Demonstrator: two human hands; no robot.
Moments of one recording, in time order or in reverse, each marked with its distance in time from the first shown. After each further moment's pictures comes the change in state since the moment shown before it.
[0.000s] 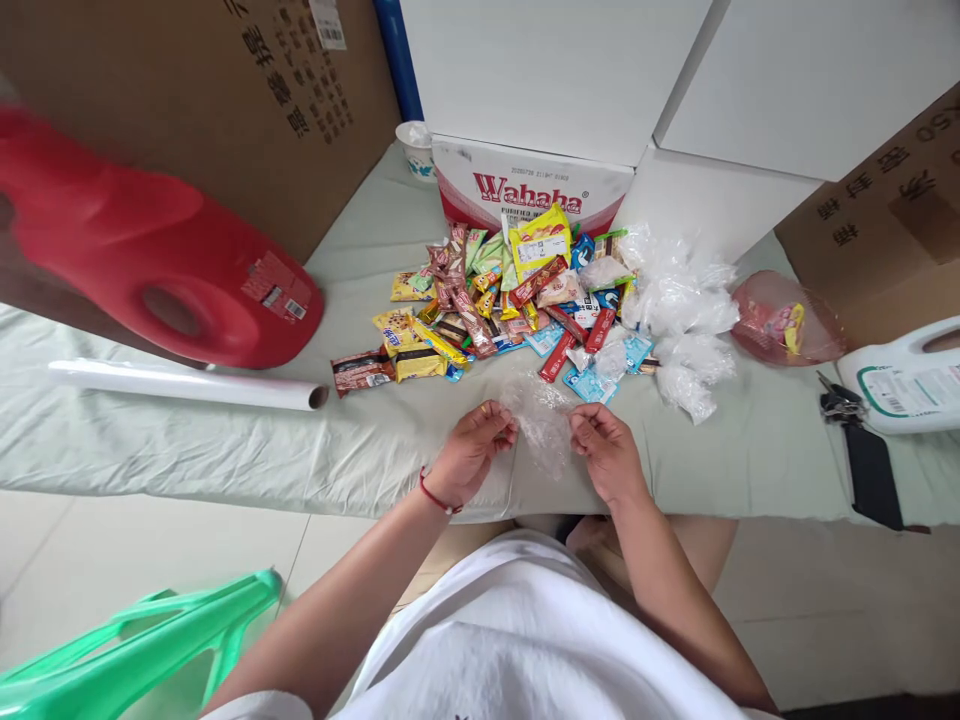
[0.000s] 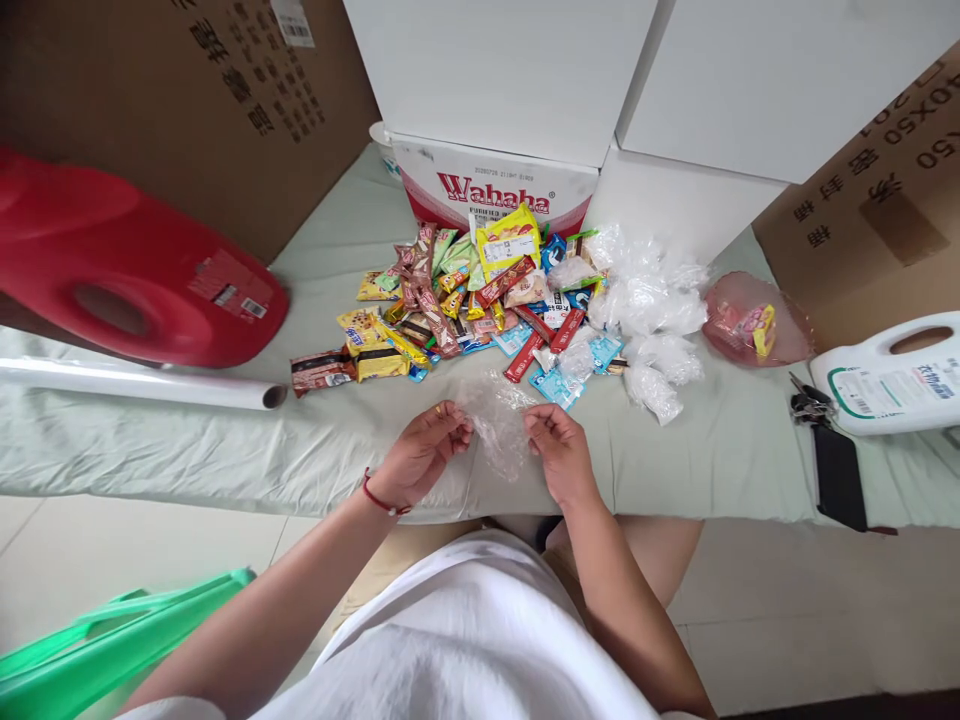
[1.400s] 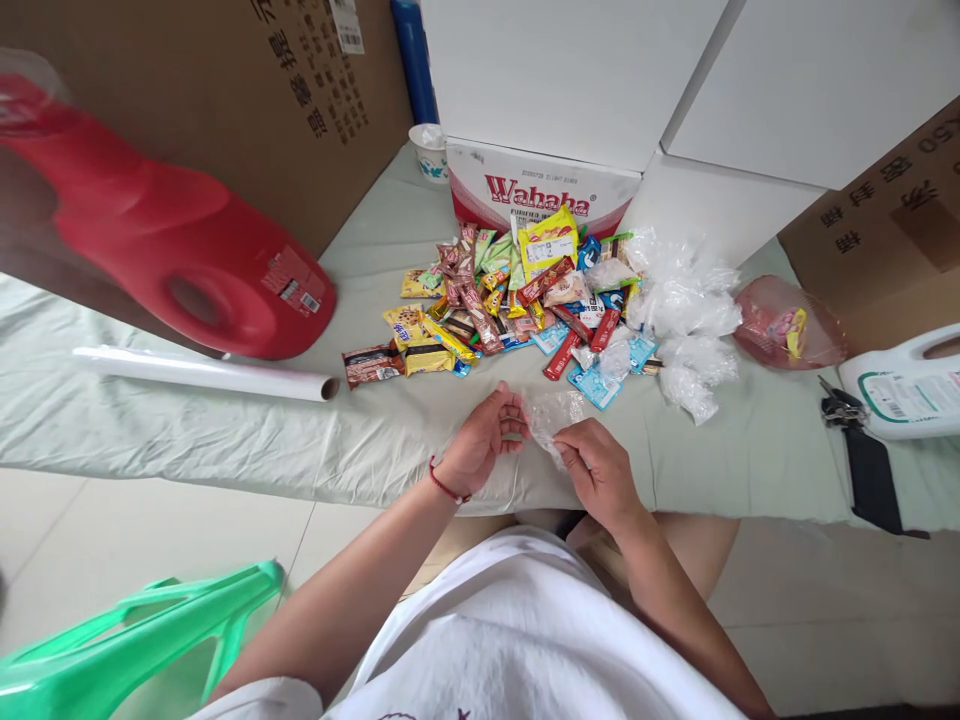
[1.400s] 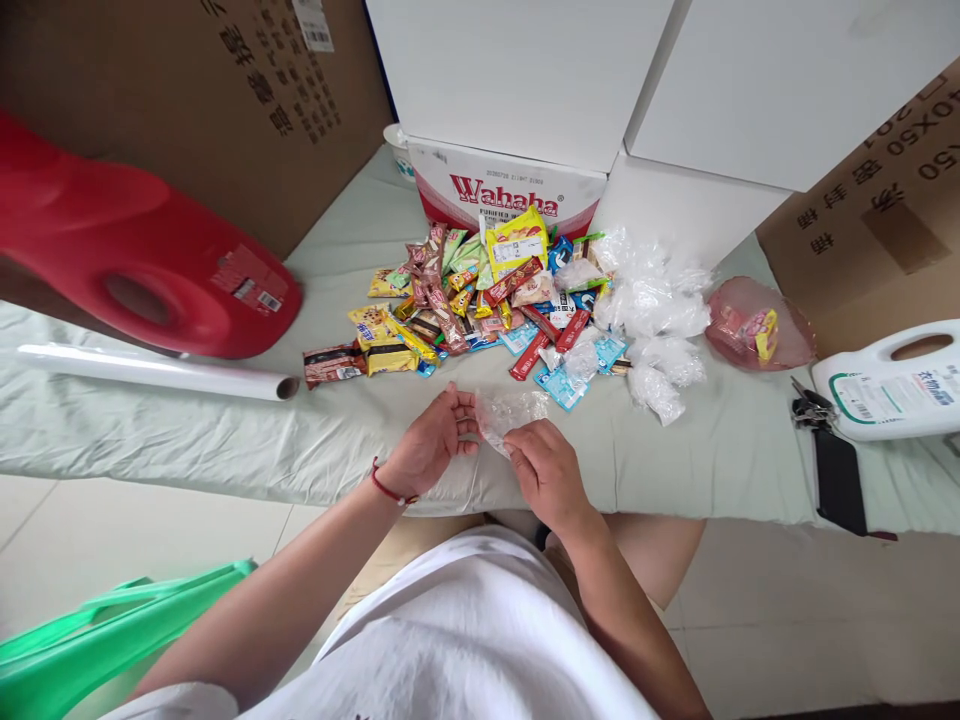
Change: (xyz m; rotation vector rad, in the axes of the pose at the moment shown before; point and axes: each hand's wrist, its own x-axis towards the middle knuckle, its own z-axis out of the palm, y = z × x) left_hand -0.005 0.011 0.013 0.016 -0.006 -0.094; right_hand -0.031 -0.015 0.004 -0.718 -0.244 -0.611
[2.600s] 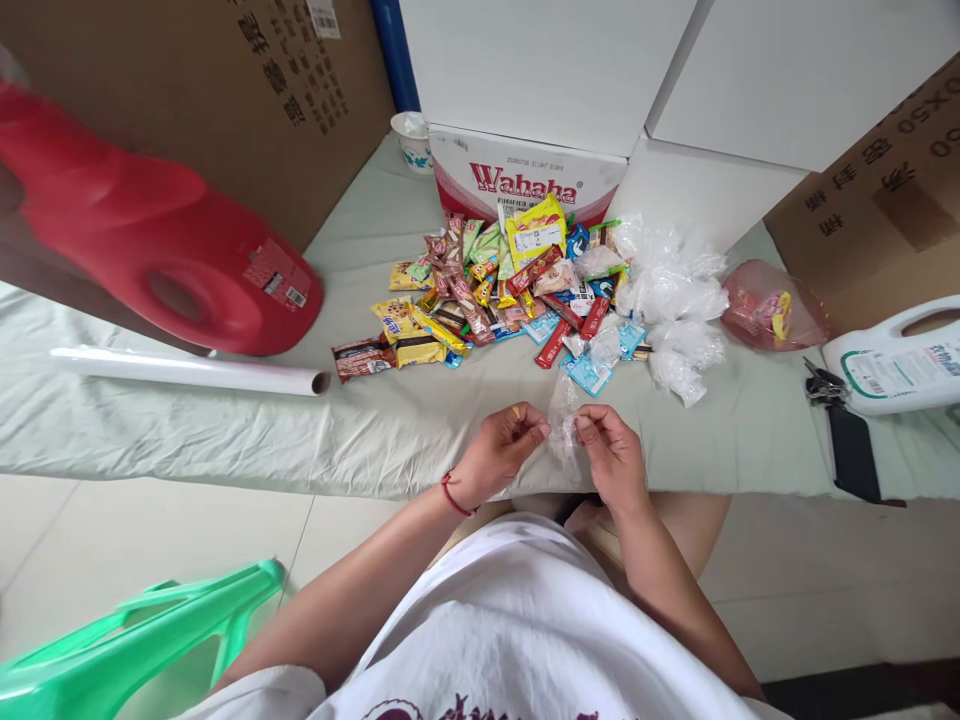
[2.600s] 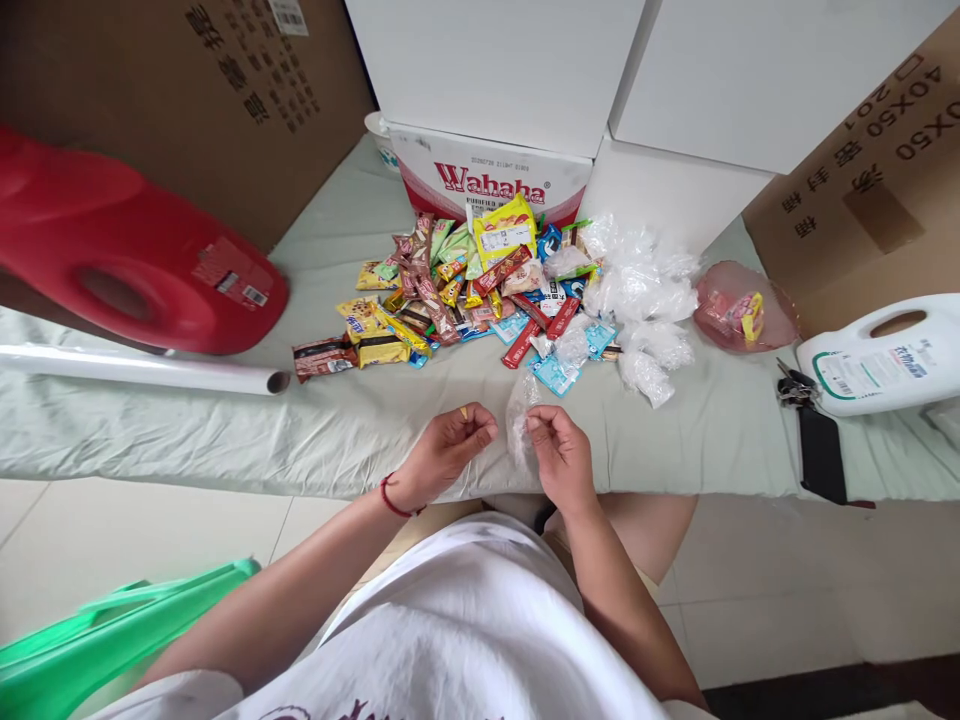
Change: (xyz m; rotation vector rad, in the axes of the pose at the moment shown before) left_hand -0.017 -0.022 0.016 0.534 -0.179 0.303; right_hand -0.015 0.002 -0.002 0.422 0.238 0.476
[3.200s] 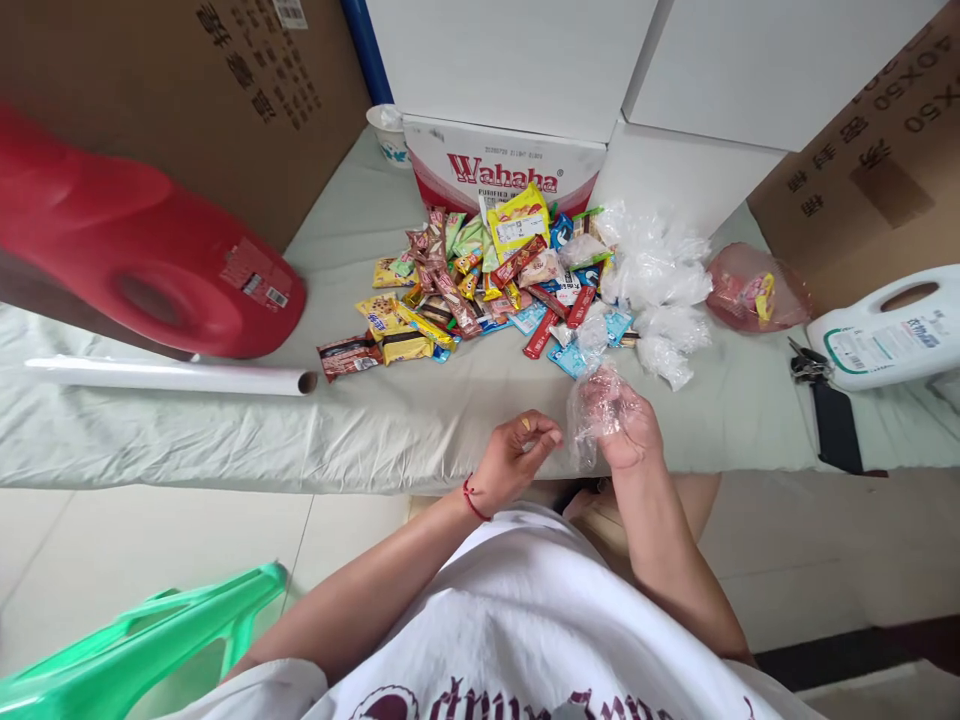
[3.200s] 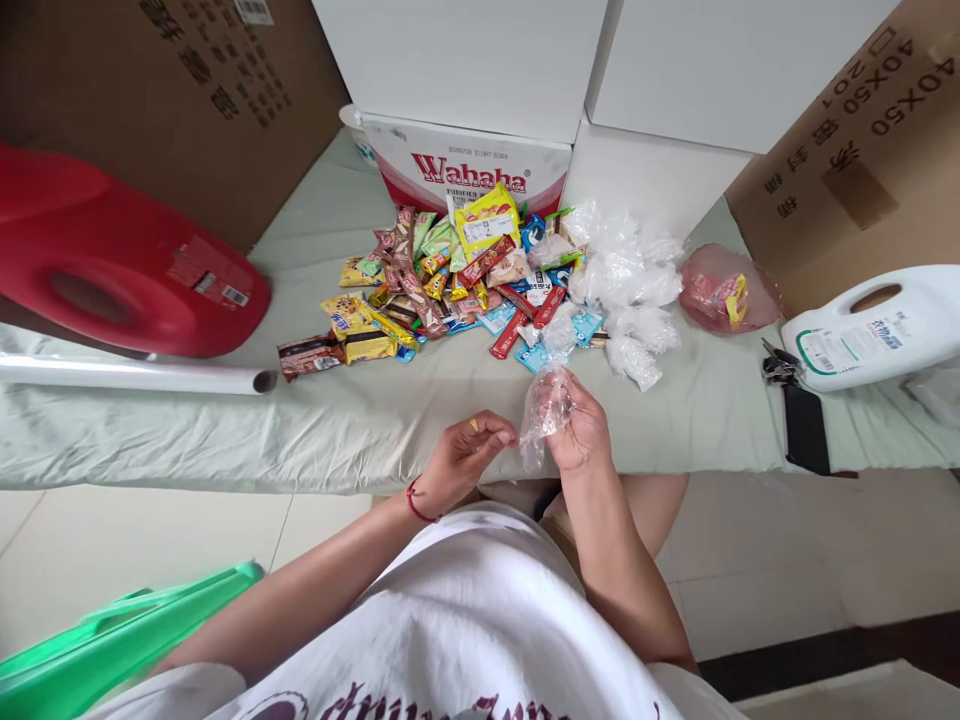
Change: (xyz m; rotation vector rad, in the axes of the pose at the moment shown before) left_hand -0.011 -0.020 0.032 0.076 -0.019 0.185; right_hand 0.042 -0.019 -0.021 1.088 0.065 0.437
